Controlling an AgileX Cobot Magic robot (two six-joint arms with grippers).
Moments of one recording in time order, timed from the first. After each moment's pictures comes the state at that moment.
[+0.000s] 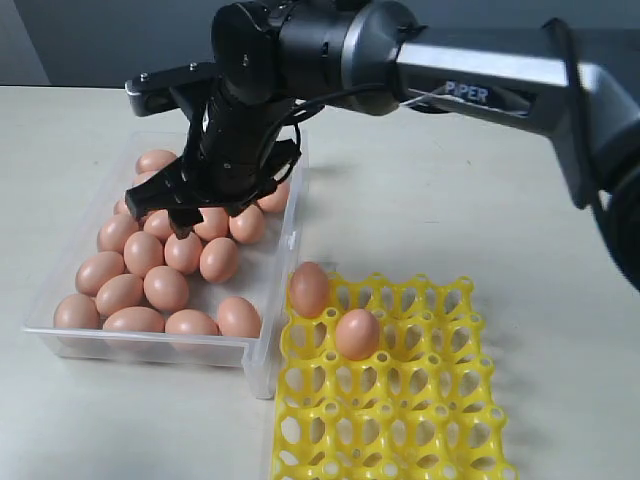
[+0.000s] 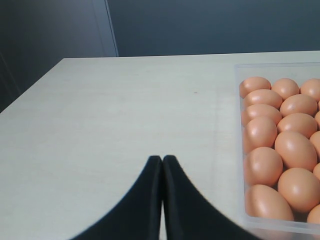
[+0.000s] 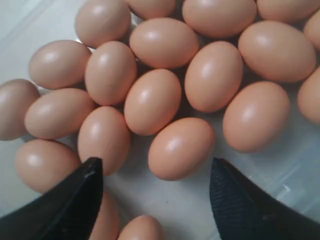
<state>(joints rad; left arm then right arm) 0.28 0.00 0.00 0.00 0.32 0.06 0.82 2.16 -1.81 0.18 0.89 0.05</state>
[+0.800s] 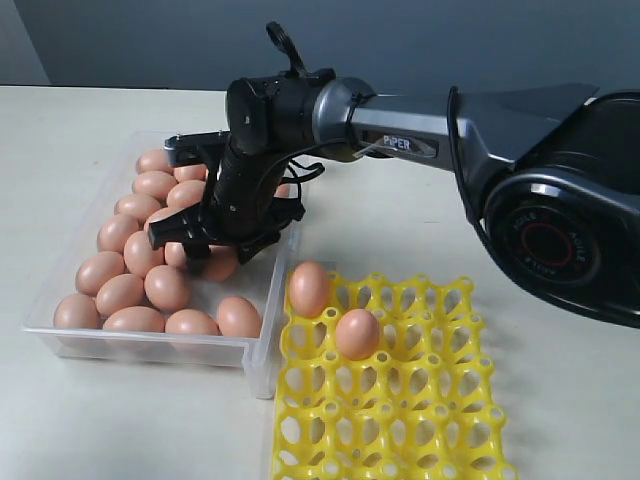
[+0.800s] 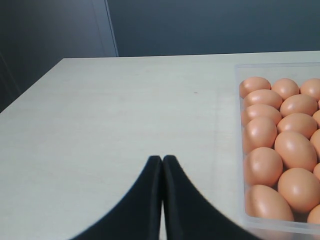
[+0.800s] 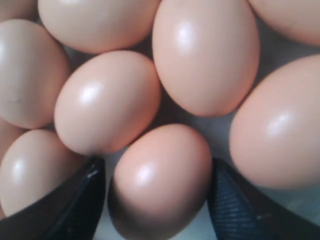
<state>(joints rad) 0.28 0.00 0.00 0.00 0.32 0.06 0.77 2.37 -1.88 0.30 0.89 0.09</state>
